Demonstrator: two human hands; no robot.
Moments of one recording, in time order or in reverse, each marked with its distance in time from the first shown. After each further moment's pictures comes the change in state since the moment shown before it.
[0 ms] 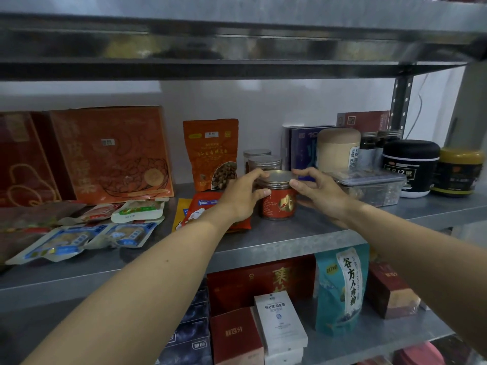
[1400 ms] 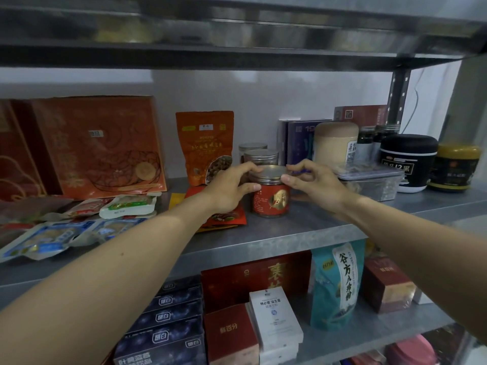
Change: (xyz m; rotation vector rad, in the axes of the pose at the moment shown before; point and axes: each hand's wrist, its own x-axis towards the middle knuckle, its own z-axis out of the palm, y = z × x) left_hand 0.001 -0.012 -0.020 0.018 -0.107 0.072; right_hand -0.001 -0.005 0.002 -0.089 0.002 -0.062
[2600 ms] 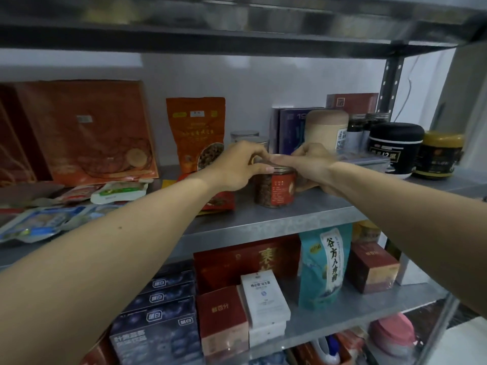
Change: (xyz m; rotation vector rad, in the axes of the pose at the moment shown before) left_hand 0.007 0.046 0.006 0.136 0.022 0.073; right_hand -0.002 -0.033 -0.006 -0.267 0.138 0.272
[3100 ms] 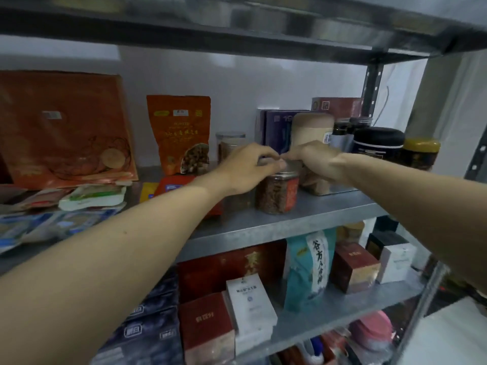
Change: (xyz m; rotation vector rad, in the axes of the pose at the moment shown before) left_hand 0.024 0.007 0.022 -0.070 0.007 0.049; right_hand 0.008 -0.007 -0.030 -0.198 -0.064 0.031
